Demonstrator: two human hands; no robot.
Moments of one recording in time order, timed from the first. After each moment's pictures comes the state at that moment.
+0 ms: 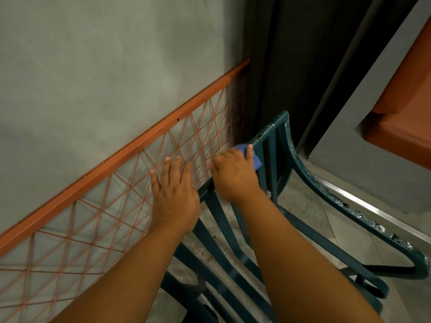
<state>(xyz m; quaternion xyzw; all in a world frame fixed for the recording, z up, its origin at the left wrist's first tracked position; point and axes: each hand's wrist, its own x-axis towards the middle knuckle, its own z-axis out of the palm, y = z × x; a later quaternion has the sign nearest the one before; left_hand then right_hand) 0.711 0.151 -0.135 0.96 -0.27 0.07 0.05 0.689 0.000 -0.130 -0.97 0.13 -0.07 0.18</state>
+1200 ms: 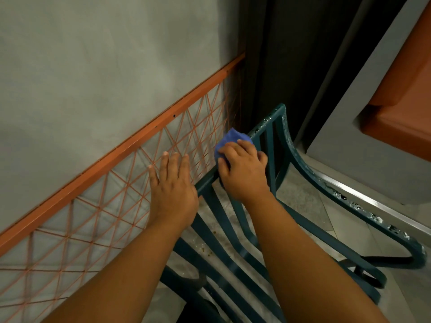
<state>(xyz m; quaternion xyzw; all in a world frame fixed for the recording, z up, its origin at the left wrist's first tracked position) 0.709 0.147 -0.132 0.96 -0.28 0.07 0.03 0.665 -0.011 -0.144 -0.93 0.18 -0.20 0.23</state>
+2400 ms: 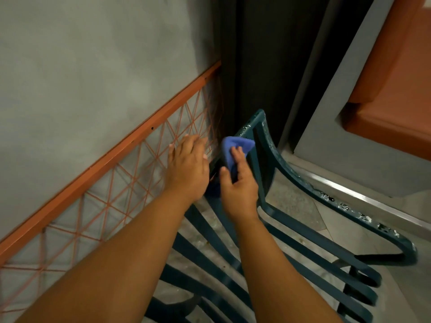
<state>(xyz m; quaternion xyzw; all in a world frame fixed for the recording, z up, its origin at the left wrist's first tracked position) 0.755 0.053 -0.128 0.90 -0.38 0.05 0.19 0.656 -0.015 -0.165 -0.67 0.28 -0.32 0.60</state>
